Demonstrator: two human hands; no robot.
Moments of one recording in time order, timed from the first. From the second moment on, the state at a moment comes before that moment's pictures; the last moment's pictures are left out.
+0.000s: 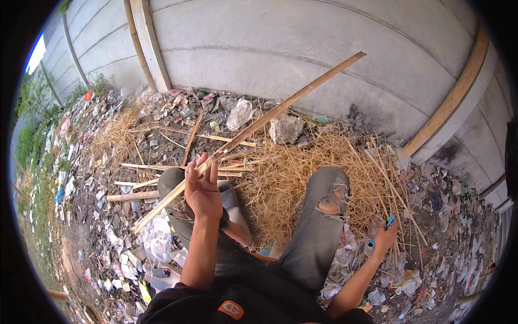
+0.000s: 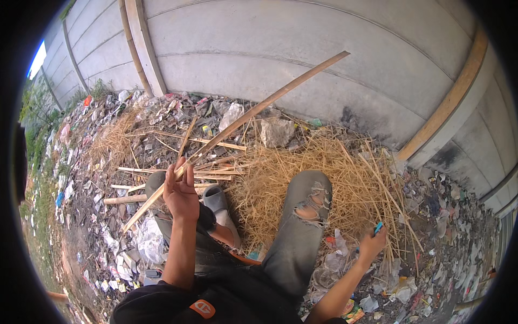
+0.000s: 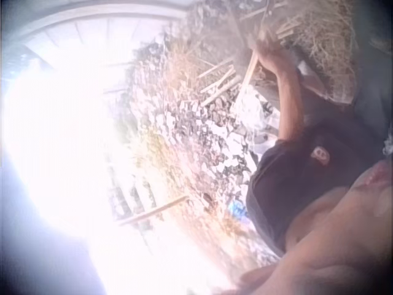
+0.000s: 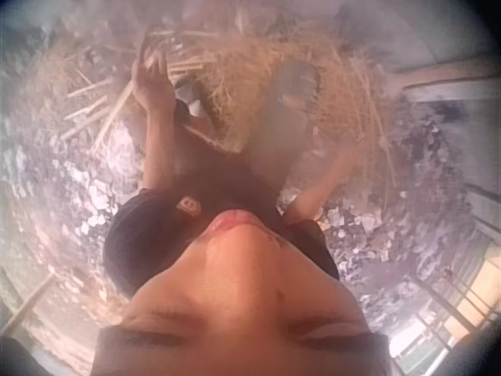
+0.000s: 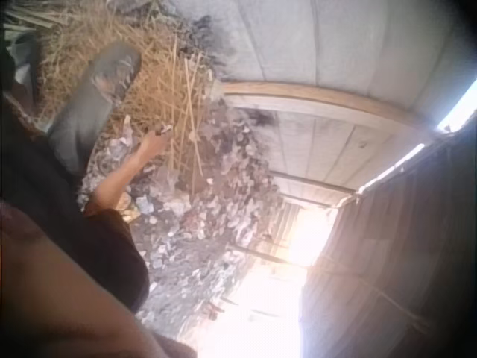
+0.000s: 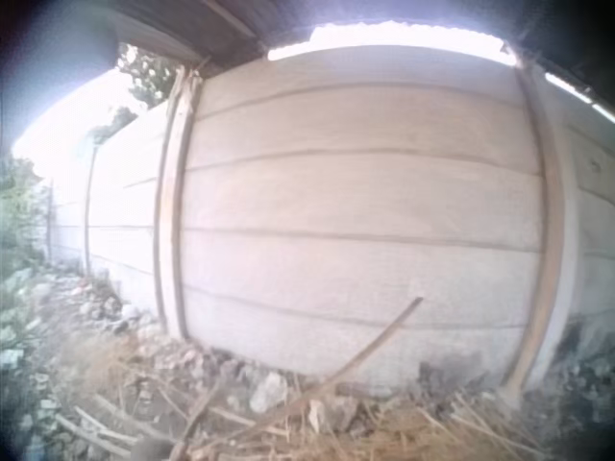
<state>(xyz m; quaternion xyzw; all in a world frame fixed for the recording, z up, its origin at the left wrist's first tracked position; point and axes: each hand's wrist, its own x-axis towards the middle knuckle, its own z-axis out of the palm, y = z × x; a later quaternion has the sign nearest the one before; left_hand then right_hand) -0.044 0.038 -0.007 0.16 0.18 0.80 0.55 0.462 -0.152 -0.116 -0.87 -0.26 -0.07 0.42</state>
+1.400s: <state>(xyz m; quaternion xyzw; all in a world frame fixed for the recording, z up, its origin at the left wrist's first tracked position) 0.063 0.152 -0.012 0.57 0.30 0.24 0.73 0.319 0.205 0.016 -0.60 -0.54 0.41 0.43</state>
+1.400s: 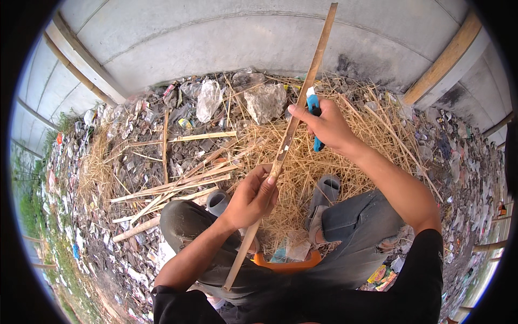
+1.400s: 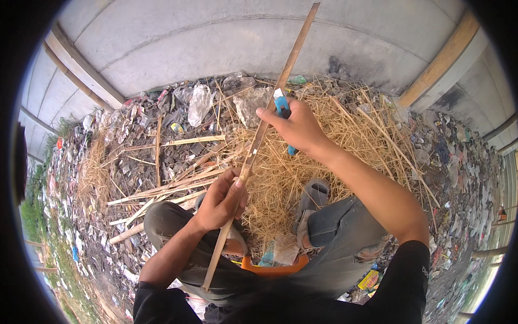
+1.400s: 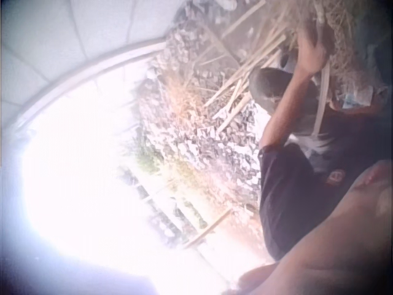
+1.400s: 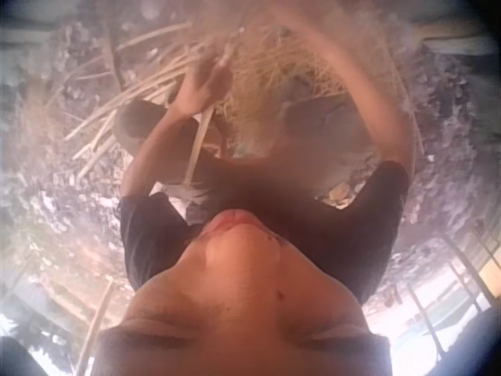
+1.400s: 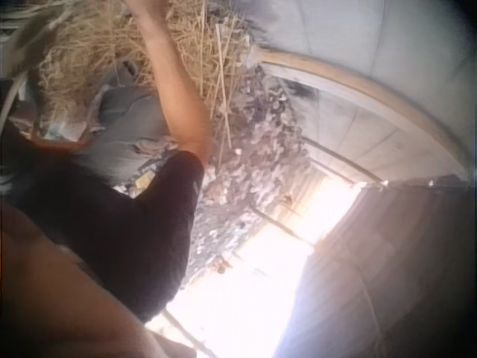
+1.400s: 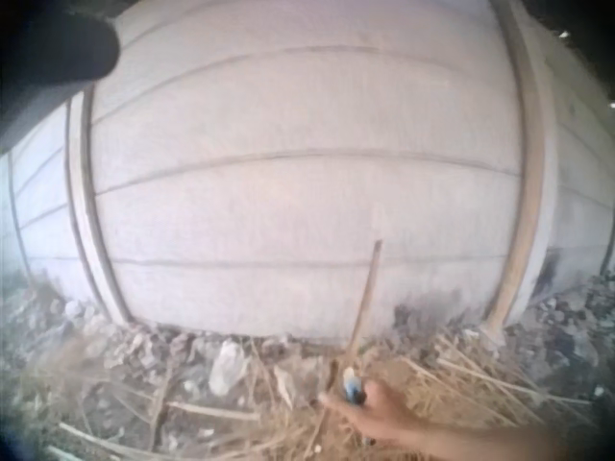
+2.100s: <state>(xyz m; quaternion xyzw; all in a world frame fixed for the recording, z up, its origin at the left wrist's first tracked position) 0.047 0.149 -0.019 0.60 0.35 0.34 0.64 0.283 0.136 0.056 -0.57 -0.73 0.28 0.25</state>
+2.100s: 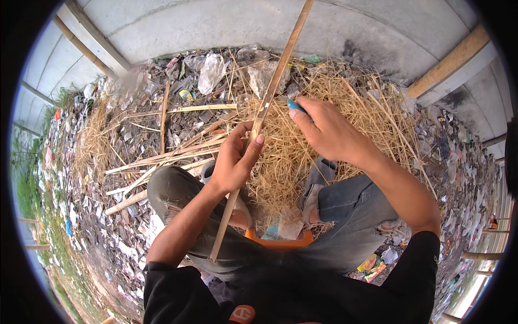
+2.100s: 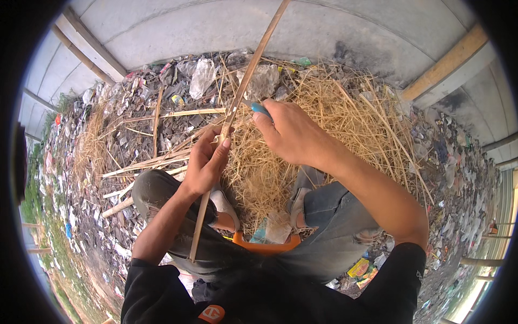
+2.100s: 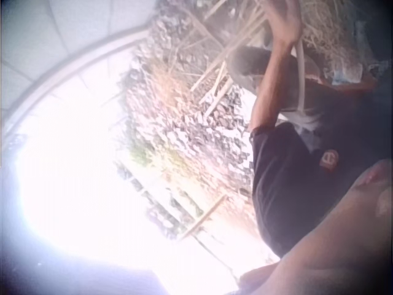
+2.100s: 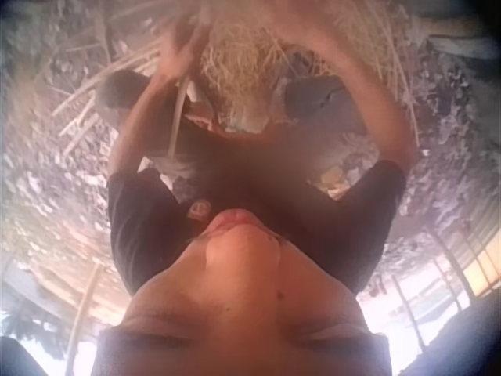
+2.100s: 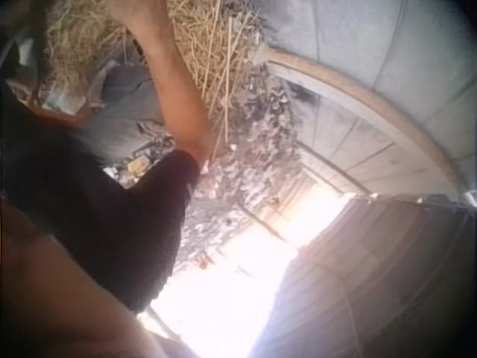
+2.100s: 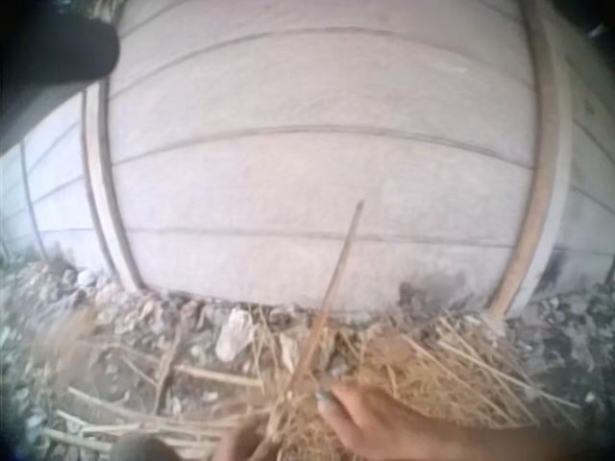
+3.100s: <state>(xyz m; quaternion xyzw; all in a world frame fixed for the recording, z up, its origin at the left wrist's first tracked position) 0.029 0.133 -0.030 0.69 0.40 0.24 0.55 0.323 0.201 0.002 -0.66 -0.71 0.14 0.20</state>
